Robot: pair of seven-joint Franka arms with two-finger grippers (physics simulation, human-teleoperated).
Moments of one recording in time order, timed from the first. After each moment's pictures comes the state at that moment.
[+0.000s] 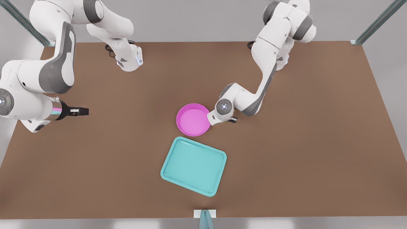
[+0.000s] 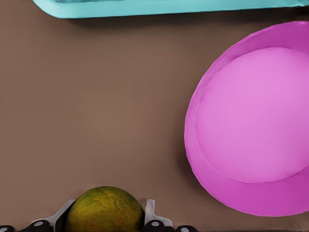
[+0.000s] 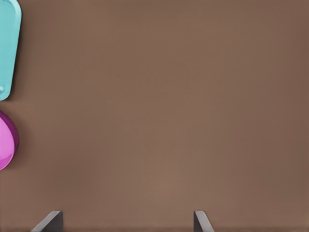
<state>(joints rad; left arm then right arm) -0.72 0.61 0.00 -1.61 -0.07 1.98 -0.29 -0.01 0.33 0.01 -1.22 -0.02 1.24 -0.01</state>
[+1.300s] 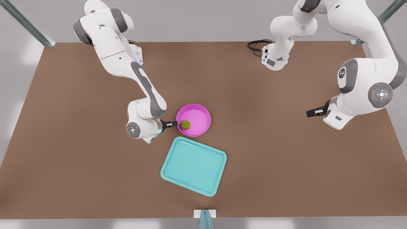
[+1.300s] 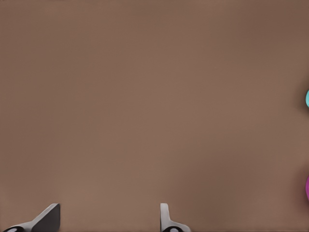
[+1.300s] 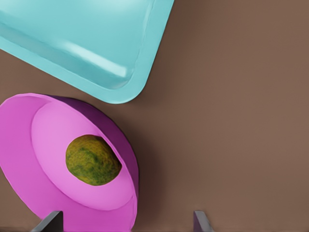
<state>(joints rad) -0.05 0.22 0.01 -1.45 0.02 1.43 -0.21 0.39 0.56 0.04 -1.77 0.50 2.03 0.05</state>
